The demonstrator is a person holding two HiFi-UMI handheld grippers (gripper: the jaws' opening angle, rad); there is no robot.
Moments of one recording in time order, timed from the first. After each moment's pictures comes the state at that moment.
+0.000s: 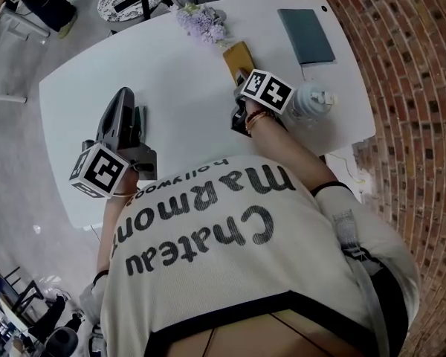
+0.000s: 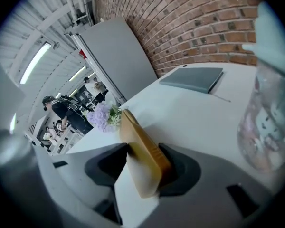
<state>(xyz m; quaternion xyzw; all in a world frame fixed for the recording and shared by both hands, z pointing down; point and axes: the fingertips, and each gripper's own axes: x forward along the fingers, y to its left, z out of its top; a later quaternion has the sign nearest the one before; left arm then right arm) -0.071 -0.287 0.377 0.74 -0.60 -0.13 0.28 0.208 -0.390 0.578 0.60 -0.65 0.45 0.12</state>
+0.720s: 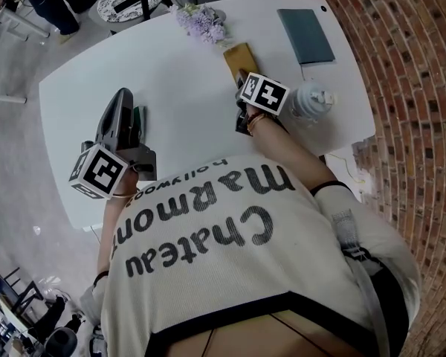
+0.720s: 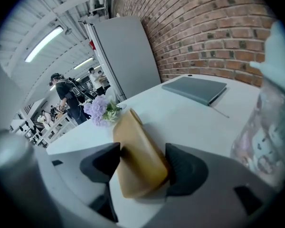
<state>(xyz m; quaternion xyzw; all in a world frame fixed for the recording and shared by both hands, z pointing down) -0.074 -0.286 0.377 0.74 -0.60 -0.14 0.28 0.219 -0.393 0.585 0.61 -0.67 0.38 0.17</state>
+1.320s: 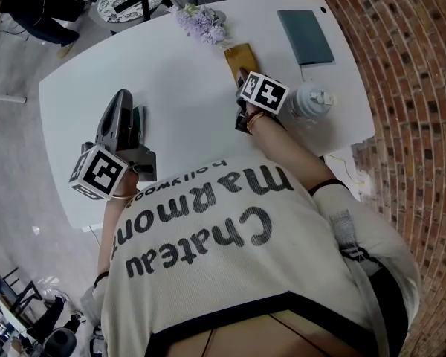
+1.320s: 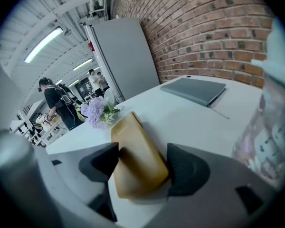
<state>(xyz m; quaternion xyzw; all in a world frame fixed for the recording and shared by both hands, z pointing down) -0.075 -0.283 0.379 0.73 -0.60 -0.14 0.28 0.224 -0.399 0.588 0.62 -0.67 0.38 0.17</state>
